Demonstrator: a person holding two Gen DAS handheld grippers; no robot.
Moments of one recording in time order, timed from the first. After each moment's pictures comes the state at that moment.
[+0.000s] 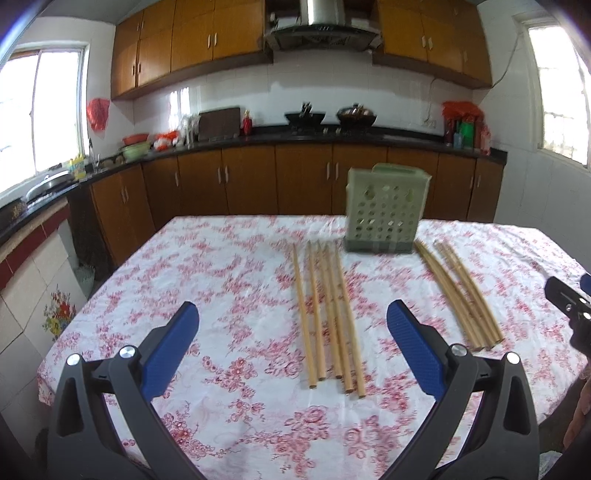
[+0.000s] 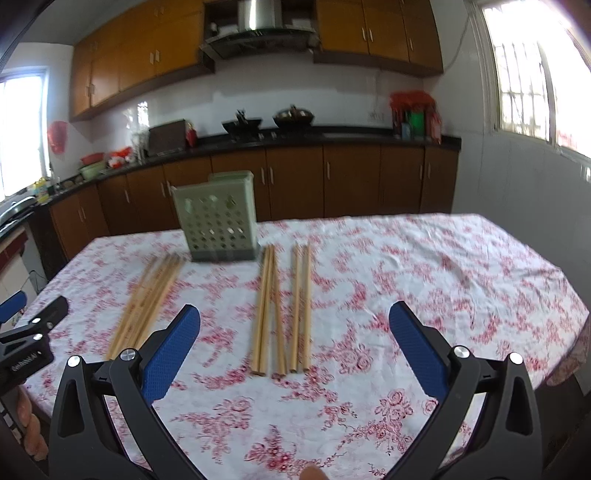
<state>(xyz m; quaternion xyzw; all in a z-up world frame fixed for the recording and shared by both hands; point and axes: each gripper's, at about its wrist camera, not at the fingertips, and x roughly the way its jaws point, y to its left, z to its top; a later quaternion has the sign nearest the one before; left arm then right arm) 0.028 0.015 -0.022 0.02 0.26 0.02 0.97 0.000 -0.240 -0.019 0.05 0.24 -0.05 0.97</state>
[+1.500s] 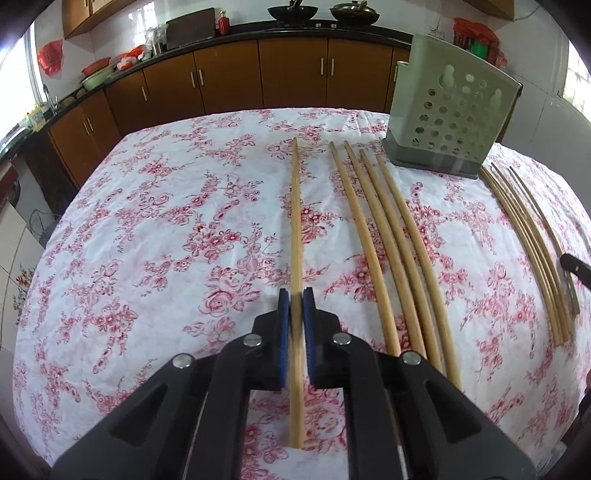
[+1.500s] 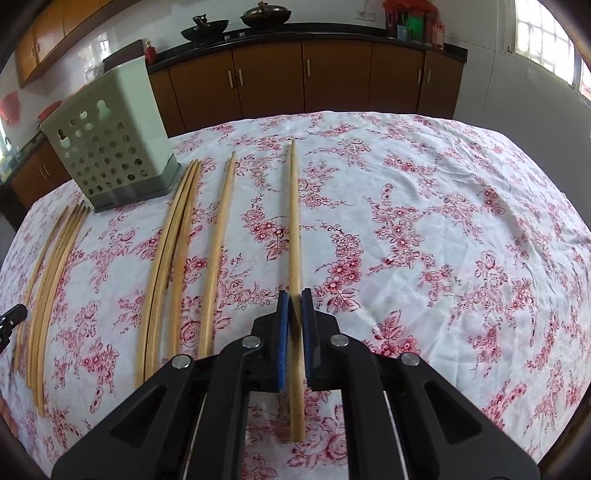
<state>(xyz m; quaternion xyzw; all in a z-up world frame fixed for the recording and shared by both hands) 0.168 0.046 -0.095 0.03 0.45 -0.02 0.89 0.142 -0.300 -0.095 0.07 0.43 -0.06 0.90</state>
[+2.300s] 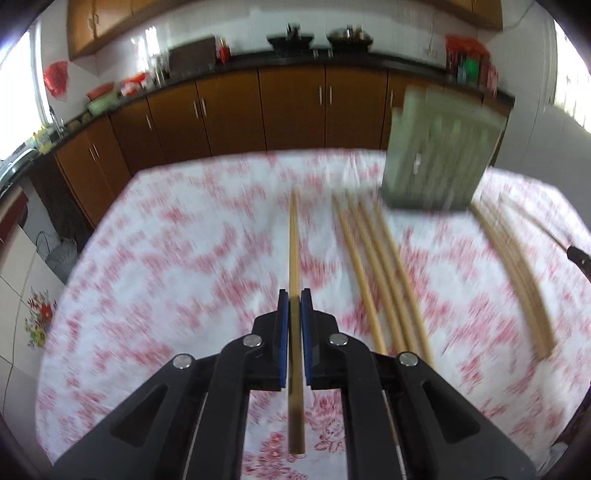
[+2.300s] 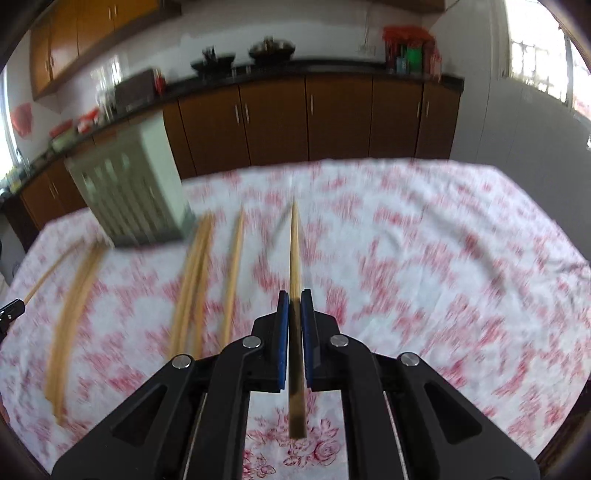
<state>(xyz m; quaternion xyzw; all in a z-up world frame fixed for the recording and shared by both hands) 0.162 0.053 -0.043 0.03 0.39 -0.02 0.92 0.124 -0.306 -0.042 0.07 0.35 -0.06 0.93</state>
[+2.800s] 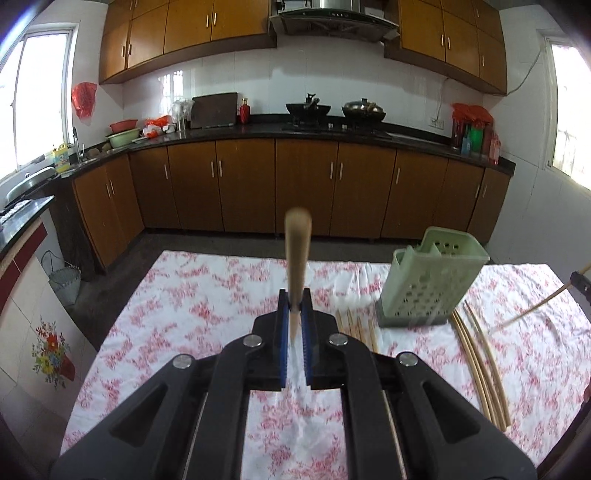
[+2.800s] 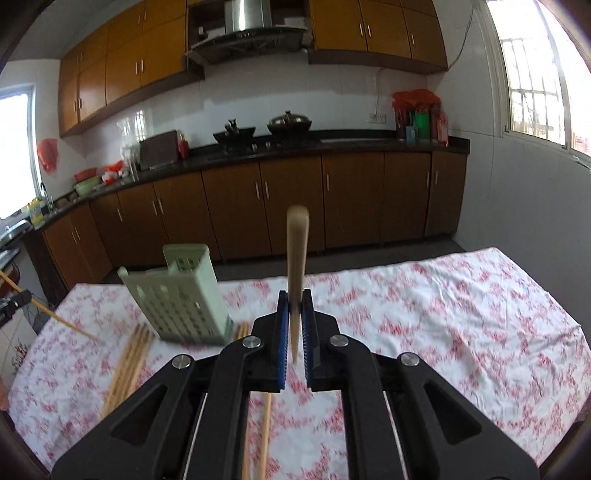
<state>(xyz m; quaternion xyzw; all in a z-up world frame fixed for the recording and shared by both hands) 0.172 0.067 0.057 -0.01 0.28 0.00 0.96 0.125 -0.304 0.053 0.06 0.23 -0.03 0.97</state>
